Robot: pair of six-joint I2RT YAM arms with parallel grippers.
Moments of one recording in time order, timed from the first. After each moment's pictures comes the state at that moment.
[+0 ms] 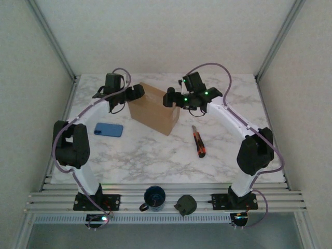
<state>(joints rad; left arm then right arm) -0.17 1.79 1.35 -0.24 0.28 -0.52 0.55 1.73 1.58 -0.69 -0.18 0.49</state>
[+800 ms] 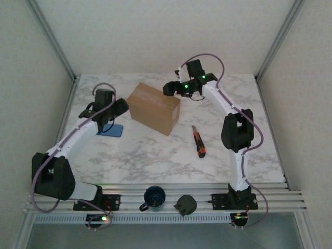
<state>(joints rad) -0.18 1.40 1.03 -0.42 -0.05 -0.71 0.41 2.14 1.99 -0.74 -0.55 0.23</state>
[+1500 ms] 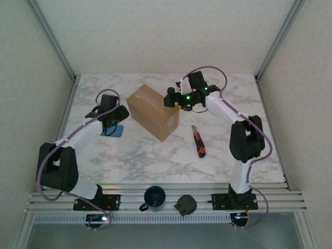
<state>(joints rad) -0.18 1.49 1.00 -0.40 -0.12 -0.75 0.44 1.90 1.62 -0.63 -0.62 0.39</state>
